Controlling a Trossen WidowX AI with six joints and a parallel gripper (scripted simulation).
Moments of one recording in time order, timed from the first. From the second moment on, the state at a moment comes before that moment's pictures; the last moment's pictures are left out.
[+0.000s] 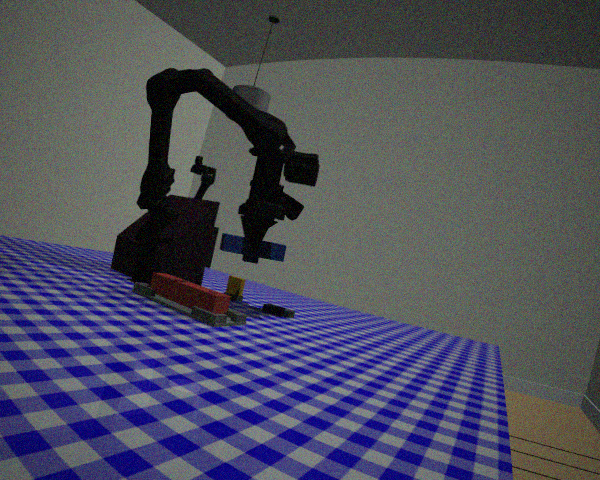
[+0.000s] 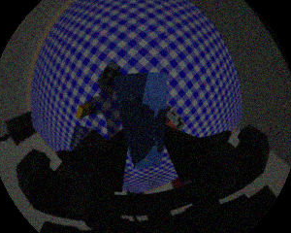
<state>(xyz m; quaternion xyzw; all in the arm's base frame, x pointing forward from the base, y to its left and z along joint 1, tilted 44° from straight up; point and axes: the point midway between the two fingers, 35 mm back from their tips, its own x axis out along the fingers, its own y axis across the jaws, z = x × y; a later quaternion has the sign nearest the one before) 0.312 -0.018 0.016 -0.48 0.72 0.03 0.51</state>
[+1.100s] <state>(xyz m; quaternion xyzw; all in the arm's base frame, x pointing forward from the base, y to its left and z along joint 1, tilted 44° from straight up) 0.252 -0.094 0.059 -0.61 0.68 0.22 0.34</state>
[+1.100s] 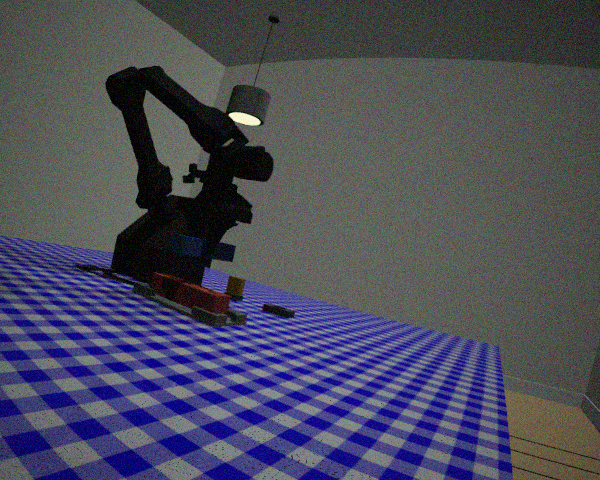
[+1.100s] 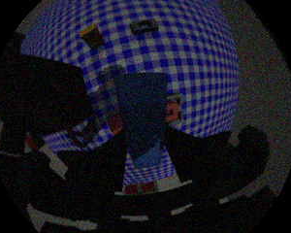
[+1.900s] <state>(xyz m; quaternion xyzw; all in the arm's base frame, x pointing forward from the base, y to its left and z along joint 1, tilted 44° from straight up) 0.228 -0.112 0.066 -0.63 0.67 0.27 0.28</state>
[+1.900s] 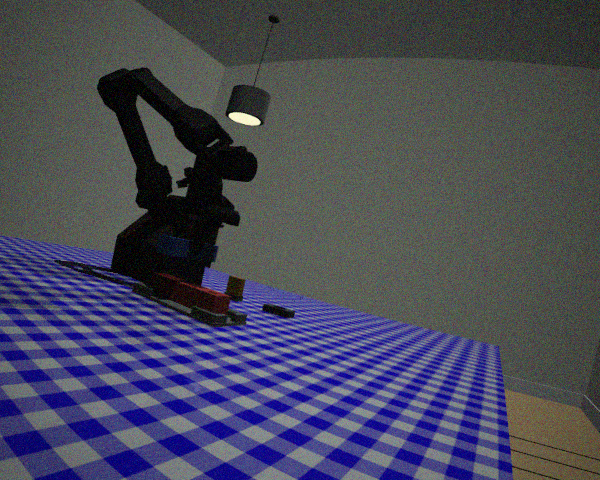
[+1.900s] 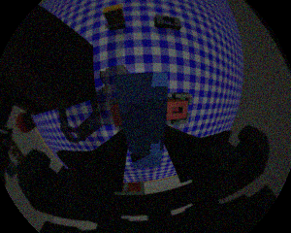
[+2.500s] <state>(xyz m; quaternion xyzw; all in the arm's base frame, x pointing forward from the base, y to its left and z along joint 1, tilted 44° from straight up) 0.230 -0.119 0.060 -0.64 0.67 0.27 0.28</state>
